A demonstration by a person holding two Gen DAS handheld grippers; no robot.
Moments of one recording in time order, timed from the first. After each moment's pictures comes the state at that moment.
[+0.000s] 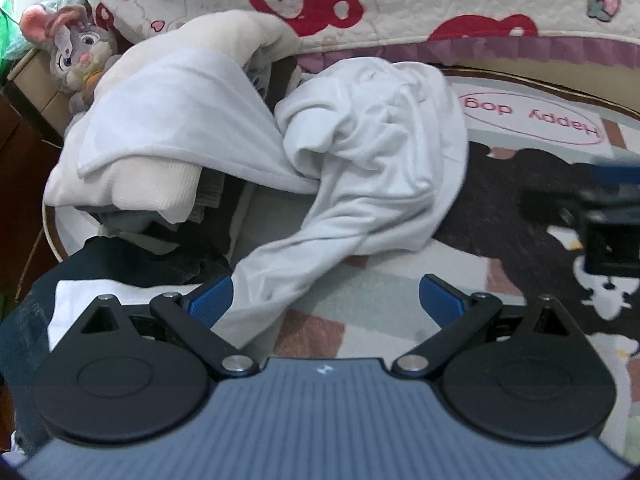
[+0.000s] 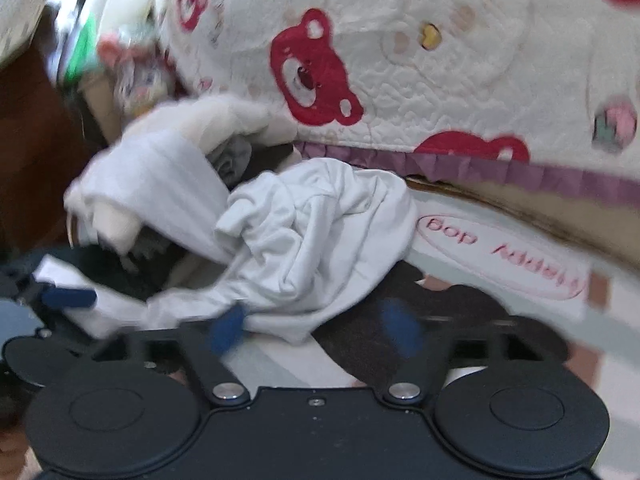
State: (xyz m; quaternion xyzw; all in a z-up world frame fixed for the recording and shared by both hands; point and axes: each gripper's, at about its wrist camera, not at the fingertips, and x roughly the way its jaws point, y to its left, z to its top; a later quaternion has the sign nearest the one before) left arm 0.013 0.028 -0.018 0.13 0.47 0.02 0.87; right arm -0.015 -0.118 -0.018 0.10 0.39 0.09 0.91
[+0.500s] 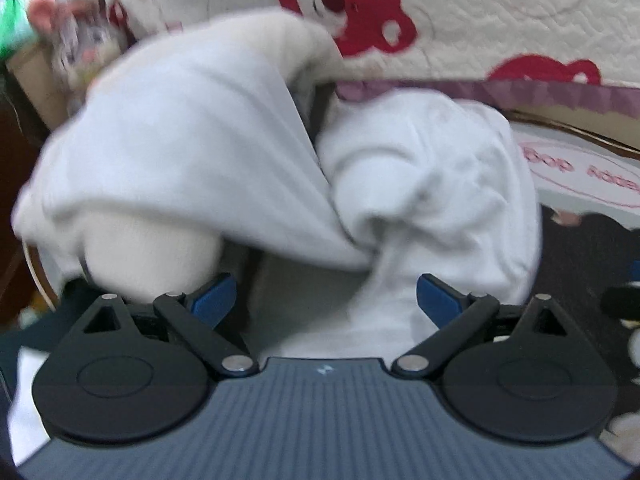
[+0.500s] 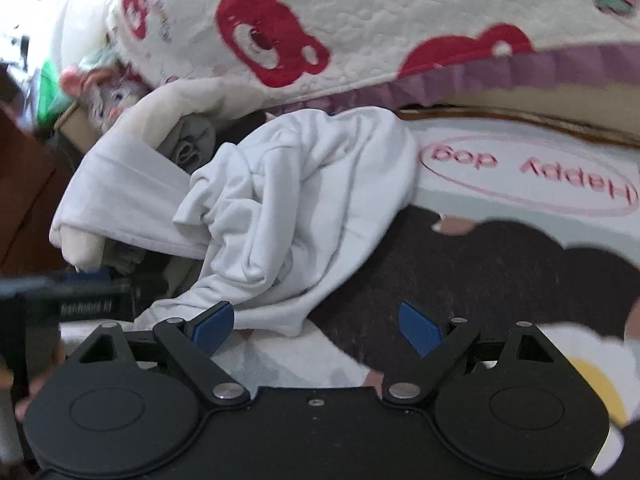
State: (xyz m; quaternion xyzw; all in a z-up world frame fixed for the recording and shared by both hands) left arm 0.091 0.078 -0.050 0.11 0.41 0.03 0.90; right arm 0.033 -0.144 -0.078 0.18 0.42 0.12 0.88
